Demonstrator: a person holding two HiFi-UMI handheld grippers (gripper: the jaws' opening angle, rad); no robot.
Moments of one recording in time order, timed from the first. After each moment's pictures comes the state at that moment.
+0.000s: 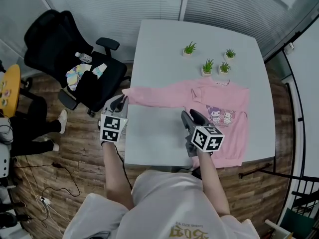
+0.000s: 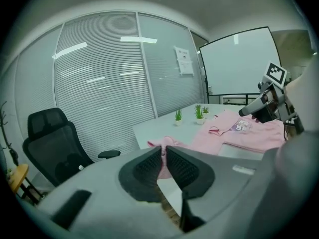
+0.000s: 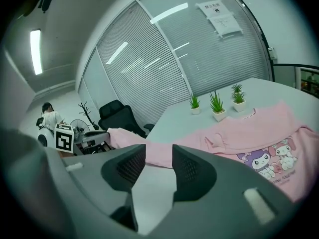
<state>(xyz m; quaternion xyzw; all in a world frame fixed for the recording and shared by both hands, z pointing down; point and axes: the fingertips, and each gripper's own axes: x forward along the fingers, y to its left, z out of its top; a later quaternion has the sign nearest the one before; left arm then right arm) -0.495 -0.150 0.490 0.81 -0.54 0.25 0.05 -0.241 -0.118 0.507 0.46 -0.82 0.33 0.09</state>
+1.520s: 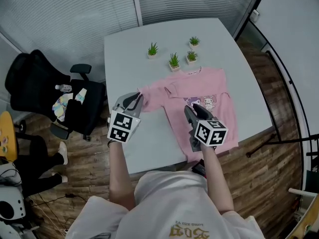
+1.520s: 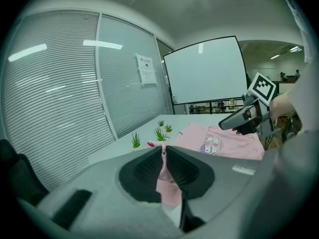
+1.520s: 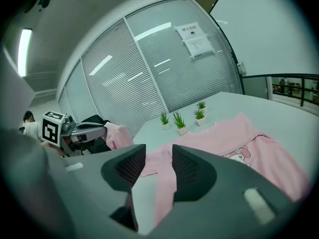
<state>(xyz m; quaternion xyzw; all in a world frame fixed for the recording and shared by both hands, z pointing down) -0.300 -0.172 0.433 0.90 -0.35 0.25 -0.01 -0.118 -0.106 0.483 0.57 -0.76 0.31 0.04</state>
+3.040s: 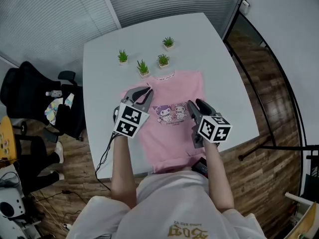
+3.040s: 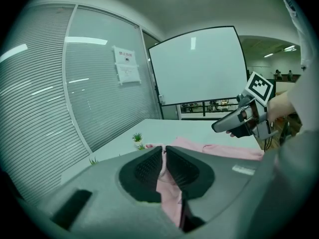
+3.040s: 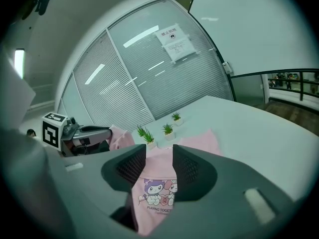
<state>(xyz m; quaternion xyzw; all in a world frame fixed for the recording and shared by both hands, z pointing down) -0.063 -0.206 0.433 0.91 -0.31 0.27 -0.01 0.084 -0.144 0.483 0.57 -0.75 0.33 0.01</state>
